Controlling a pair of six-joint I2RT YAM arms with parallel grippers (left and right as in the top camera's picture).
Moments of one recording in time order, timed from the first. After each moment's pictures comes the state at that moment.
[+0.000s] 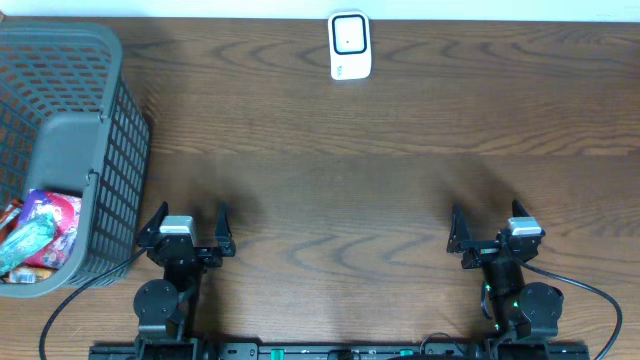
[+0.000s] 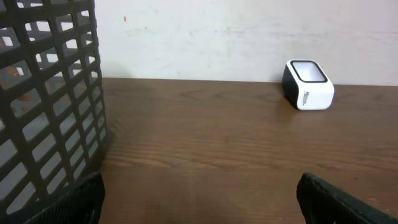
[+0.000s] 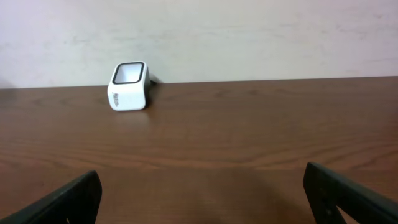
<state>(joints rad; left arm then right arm) -0.01 0.01 0.02 -0.11 0.03 -0.04 0.00 0.01 0.01 -0.06 -0.10 0.06</state>
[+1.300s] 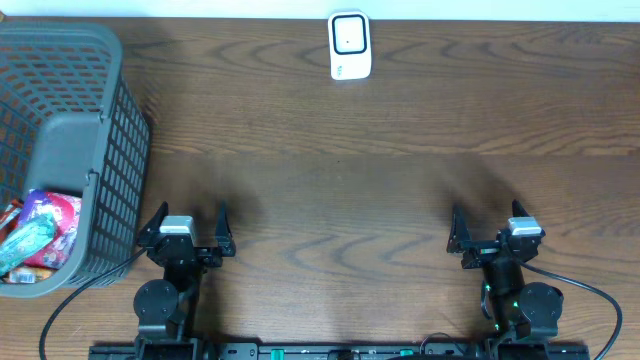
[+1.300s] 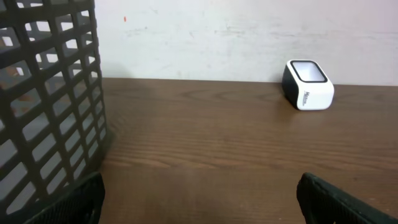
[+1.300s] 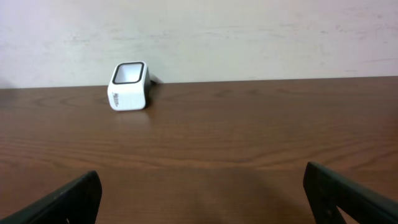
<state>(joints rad) -0.01 0.01 0.02 -0.11 0.03 -0.04 0.00 0.01 0.01 -0.06 -0.10 0.06</state>
